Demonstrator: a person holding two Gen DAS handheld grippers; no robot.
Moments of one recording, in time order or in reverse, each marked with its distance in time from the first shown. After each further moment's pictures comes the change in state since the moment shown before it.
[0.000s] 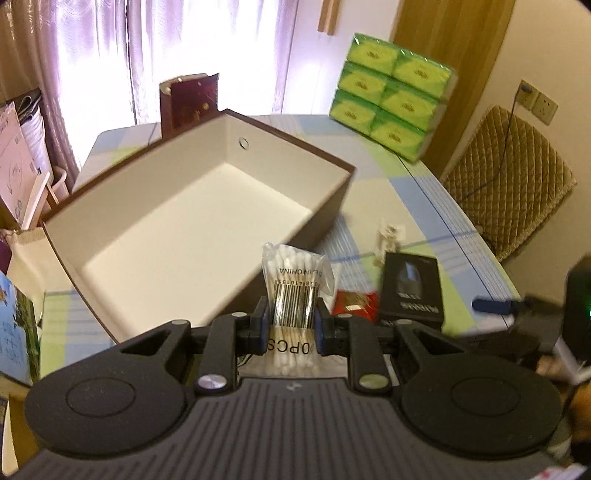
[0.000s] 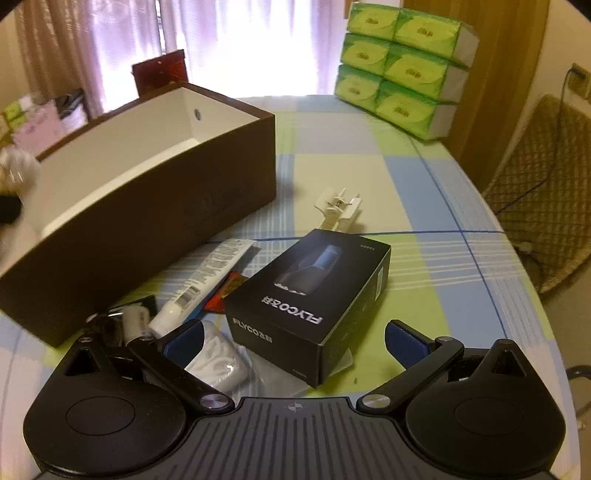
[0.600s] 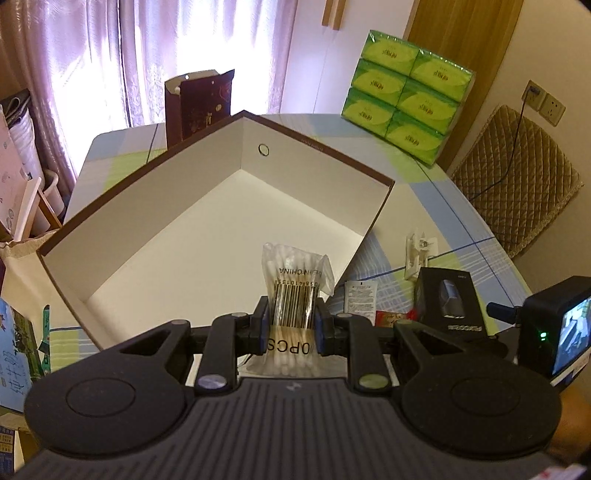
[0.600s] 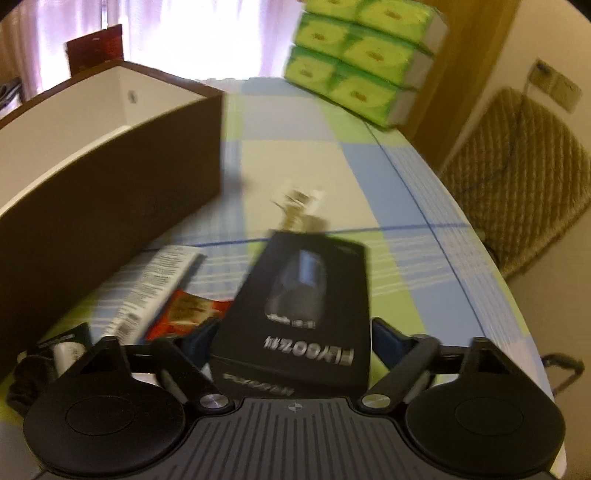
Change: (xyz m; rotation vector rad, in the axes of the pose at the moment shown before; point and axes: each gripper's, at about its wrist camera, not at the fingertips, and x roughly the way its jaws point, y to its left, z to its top) left arm 0.035 0.049 0.027 0.025 0.042 -0.026; right arm 0.046 -0.001 0.015 0.052 0.048 -0.207
